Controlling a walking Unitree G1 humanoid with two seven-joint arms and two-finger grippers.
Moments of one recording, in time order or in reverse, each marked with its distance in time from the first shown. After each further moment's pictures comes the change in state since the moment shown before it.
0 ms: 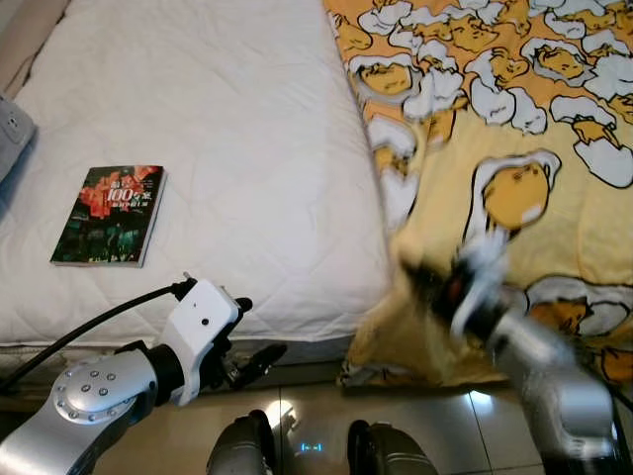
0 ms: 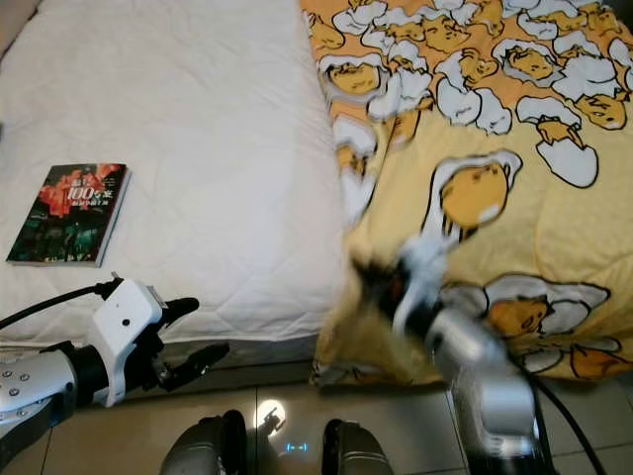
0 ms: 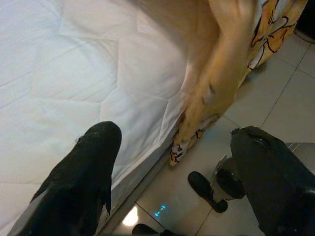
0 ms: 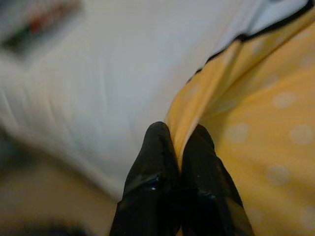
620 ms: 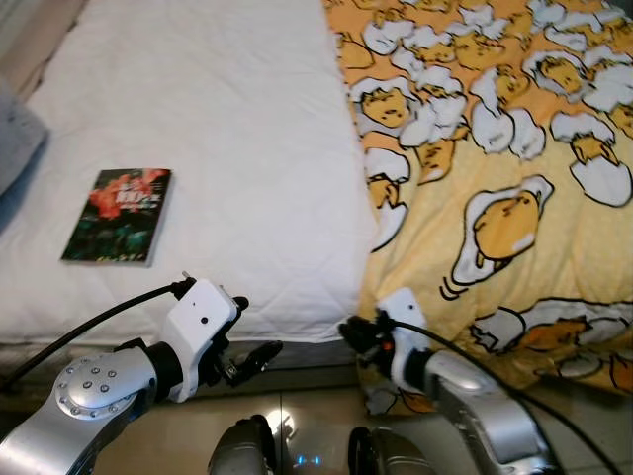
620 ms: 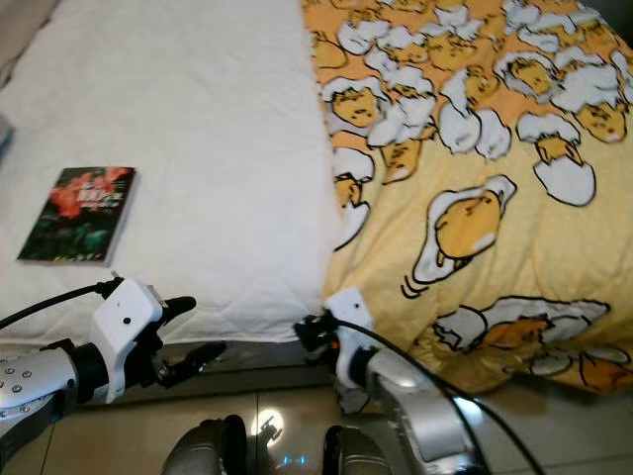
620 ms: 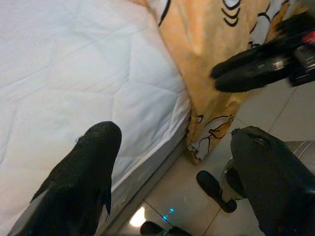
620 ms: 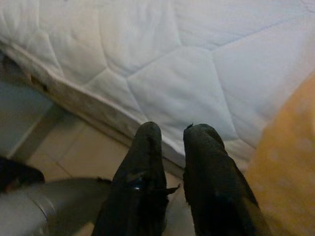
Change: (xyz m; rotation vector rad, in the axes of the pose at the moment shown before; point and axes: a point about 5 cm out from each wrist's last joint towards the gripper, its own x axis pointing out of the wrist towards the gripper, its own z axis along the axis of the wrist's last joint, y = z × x) left arm 0.002 0.005 -0.005 0.010 0.016 0.020; right arm 0.025 0.044 -0.042 0.043 0.169 0.106
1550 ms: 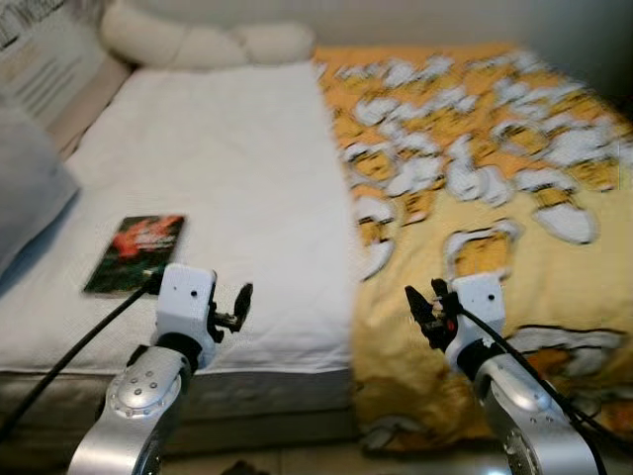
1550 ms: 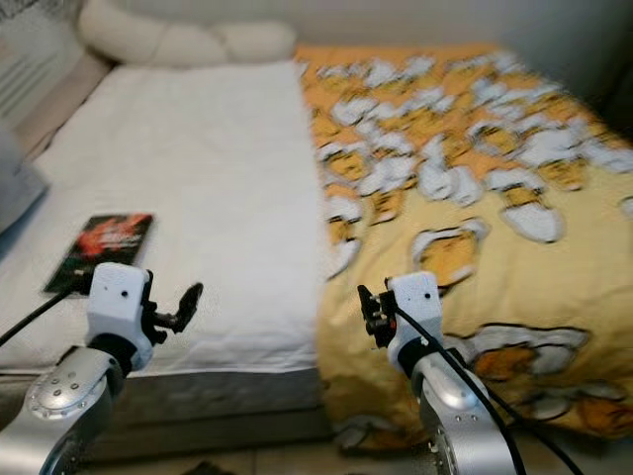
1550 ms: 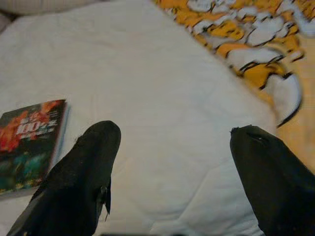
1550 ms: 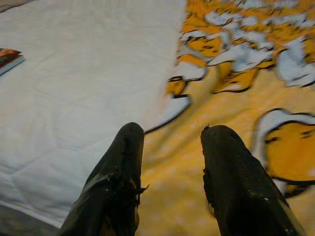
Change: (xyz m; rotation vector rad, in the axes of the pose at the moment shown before) left arm 0.029 0.013 -0.012 -0.246 -0.136 0.585; right arm -0.051 -0.021 0.029 -0.052 -0.205 -0.477
